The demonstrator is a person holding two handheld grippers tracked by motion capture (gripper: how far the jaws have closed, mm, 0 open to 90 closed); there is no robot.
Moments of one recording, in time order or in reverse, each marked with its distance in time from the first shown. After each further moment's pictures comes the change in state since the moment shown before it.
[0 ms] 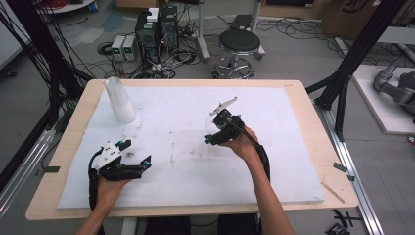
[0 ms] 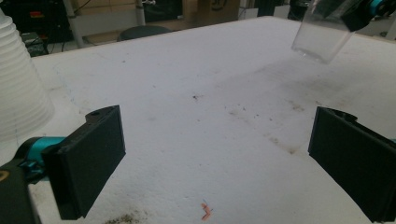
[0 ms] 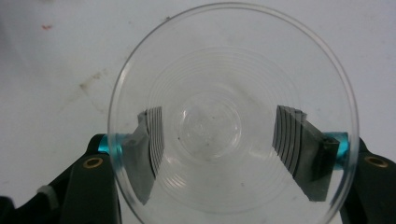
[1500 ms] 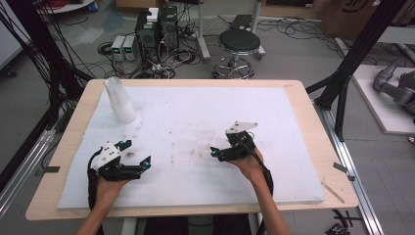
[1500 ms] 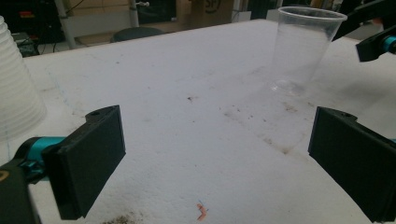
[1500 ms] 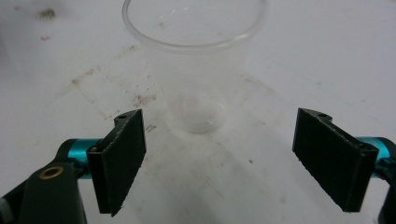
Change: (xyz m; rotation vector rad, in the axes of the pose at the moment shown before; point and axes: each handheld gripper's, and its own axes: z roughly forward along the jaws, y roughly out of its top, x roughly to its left) left arm 0.002 -0.001 -0.001 -0.010 -0.027 -0.015; right arm 0.003 -0.076 0.007 -0.263 -0.025 0.081
